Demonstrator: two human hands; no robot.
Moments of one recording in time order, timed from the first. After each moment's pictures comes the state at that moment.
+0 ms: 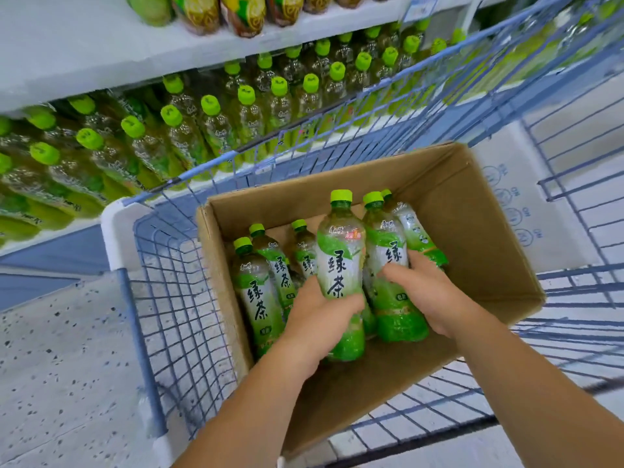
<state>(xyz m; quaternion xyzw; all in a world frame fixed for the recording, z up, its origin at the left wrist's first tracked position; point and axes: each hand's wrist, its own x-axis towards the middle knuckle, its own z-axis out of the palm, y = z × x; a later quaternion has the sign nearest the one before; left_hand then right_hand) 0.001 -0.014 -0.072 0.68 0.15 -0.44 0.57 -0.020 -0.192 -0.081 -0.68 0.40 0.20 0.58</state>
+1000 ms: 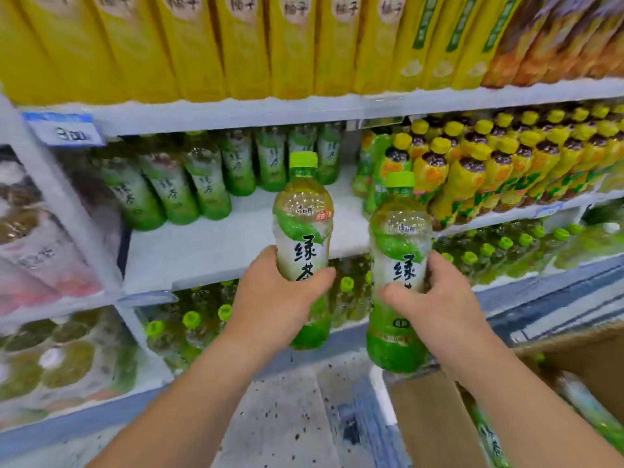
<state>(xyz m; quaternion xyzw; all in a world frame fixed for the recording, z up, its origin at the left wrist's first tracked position) 0.240 0.326 0.061 0.81 0.07 -0.10 0.57 0.192 0.134 0.072 -0.81 0.22 -0.02 0.54</state>
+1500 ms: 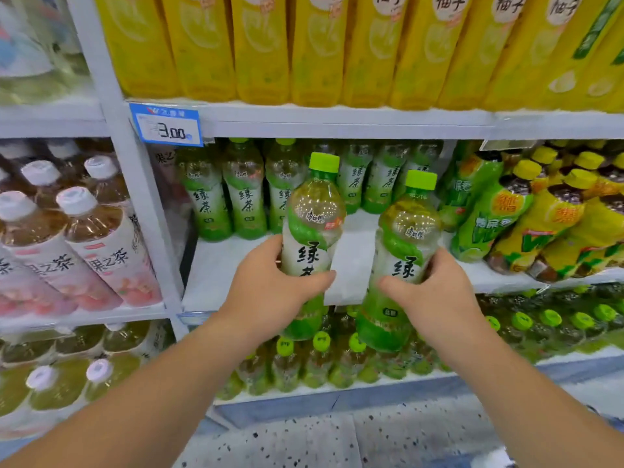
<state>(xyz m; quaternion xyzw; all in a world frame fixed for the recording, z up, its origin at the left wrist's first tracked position) 0.321 0.435 0.018 0.81 0.05 -0.04 0.58 0.306 0.231 0.025 -0.82 0.15 -0.02 0.55</state>
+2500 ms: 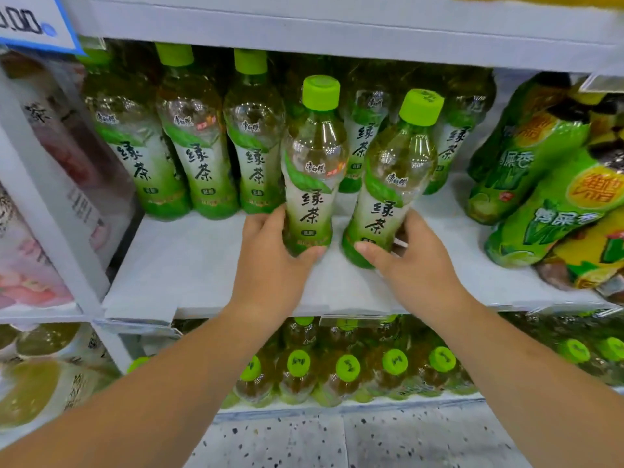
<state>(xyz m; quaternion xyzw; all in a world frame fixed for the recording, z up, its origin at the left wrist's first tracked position) 0.425 0.387 -0.091 0.86 0.06 0.11 0.49 0.434 0.200 -0.081 -0.85 0.01 -0.02 0.53</state>
